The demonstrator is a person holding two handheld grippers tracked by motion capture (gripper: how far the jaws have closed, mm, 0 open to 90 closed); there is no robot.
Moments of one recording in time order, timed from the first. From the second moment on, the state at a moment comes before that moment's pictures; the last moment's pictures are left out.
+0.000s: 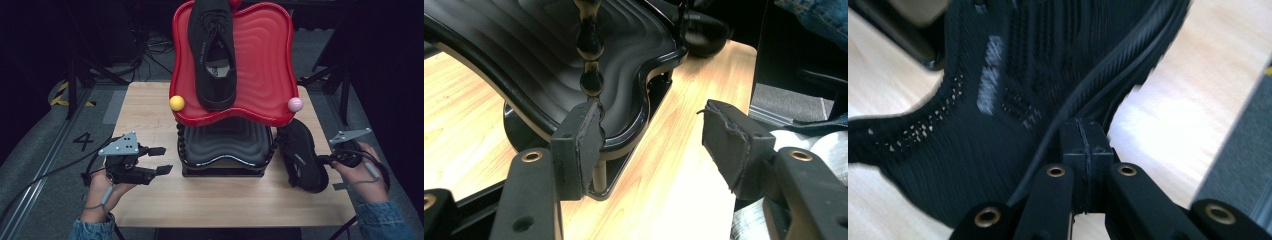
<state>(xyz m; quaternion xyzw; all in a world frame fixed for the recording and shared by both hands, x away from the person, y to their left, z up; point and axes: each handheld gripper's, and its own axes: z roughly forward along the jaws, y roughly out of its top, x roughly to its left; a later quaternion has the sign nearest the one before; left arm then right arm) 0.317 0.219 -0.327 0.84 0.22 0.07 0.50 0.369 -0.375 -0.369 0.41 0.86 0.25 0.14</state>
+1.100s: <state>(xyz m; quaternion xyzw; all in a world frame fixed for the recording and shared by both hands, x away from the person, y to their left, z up) 0.320 0.217 -0.332 0.84 0.21 0.05 0.49 0.353 -0.385 -0.373 0.44 0.86 0.24 0.07</state>
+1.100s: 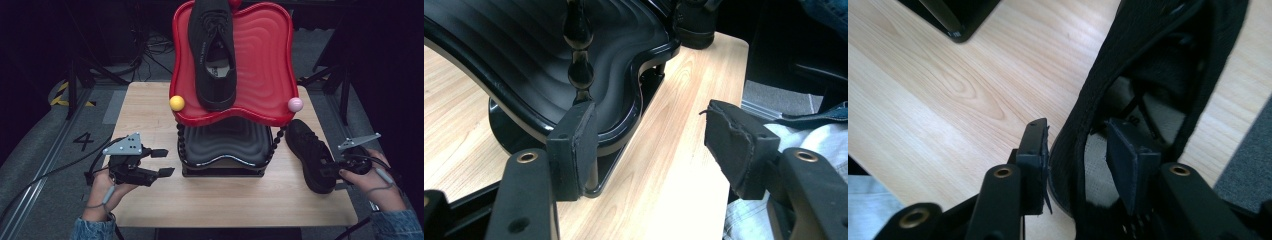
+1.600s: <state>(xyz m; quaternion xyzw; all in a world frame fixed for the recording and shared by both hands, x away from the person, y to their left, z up) 0.319 0.221 -0.332 0.84 0.22 0.05 0.49 0.369 -0.375 -0.416 0.41 0.89 0.21 0.04</state>
